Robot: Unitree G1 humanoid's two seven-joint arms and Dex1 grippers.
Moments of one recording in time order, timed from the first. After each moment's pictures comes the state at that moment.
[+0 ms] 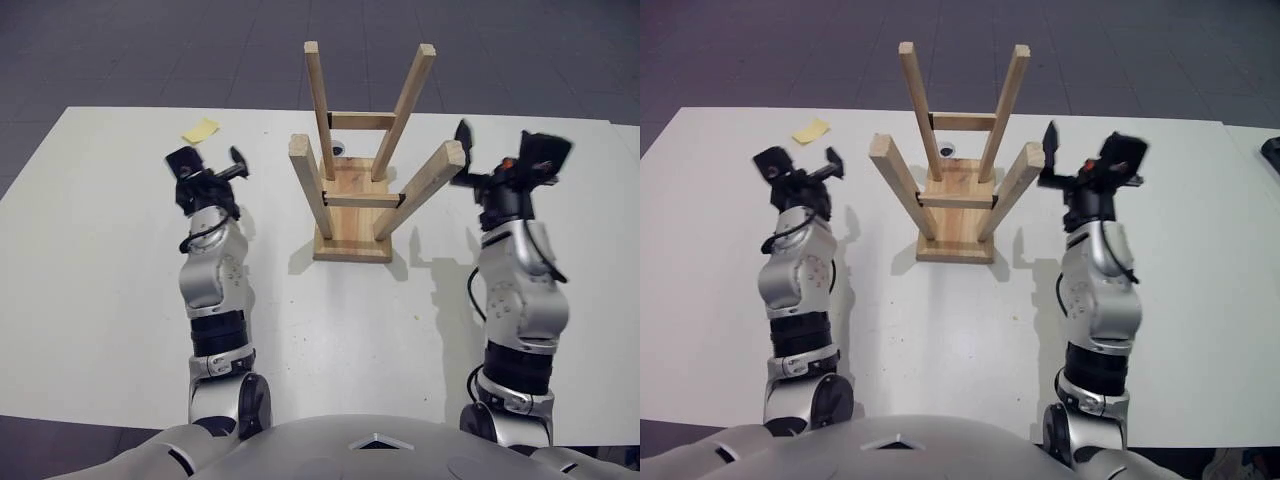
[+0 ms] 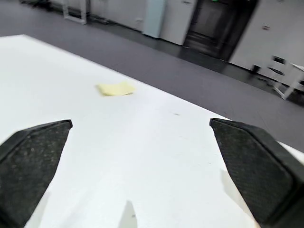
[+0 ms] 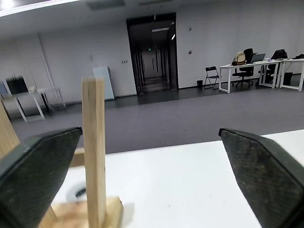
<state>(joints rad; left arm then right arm) -0.37 -0.12 0.38 -0.05 -0.24 0.46 0.36 -0.24 -0.09 -0.30 -0.44 0.49 0.44 -0.02</state>
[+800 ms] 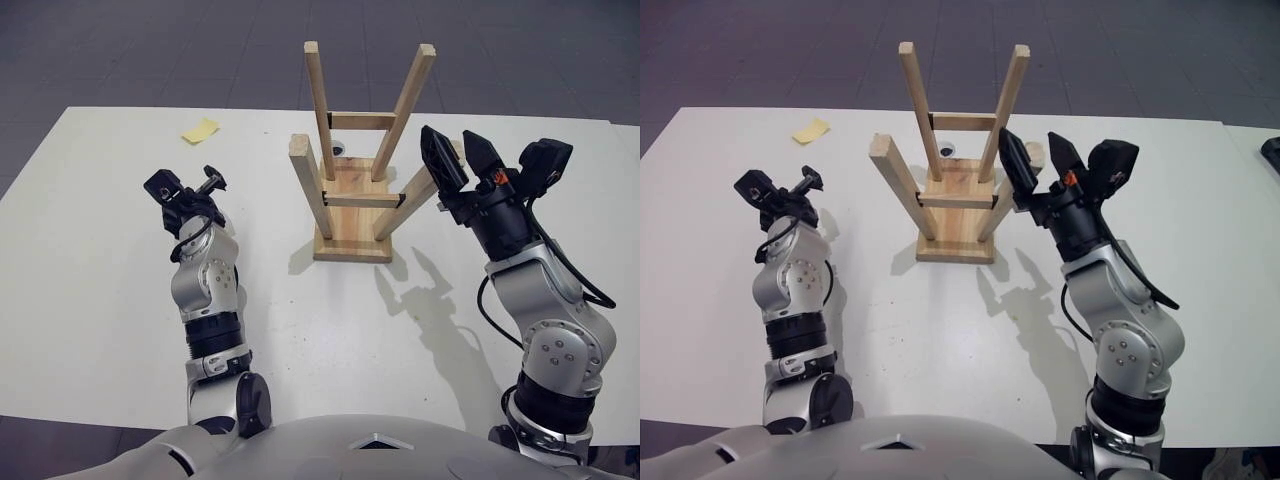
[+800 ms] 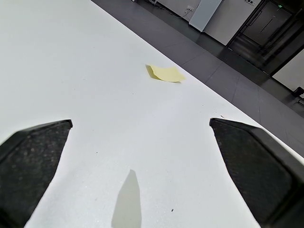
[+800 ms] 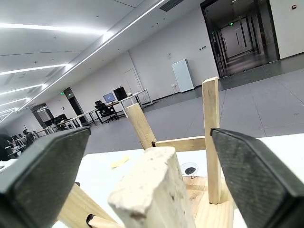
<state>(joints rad) -0.36 -0.12 0.36 -0.03 -0.28 0.42 0.45 -0.09 -0.23 -0.19 -0.68 0.90 0.63 0.00</state>
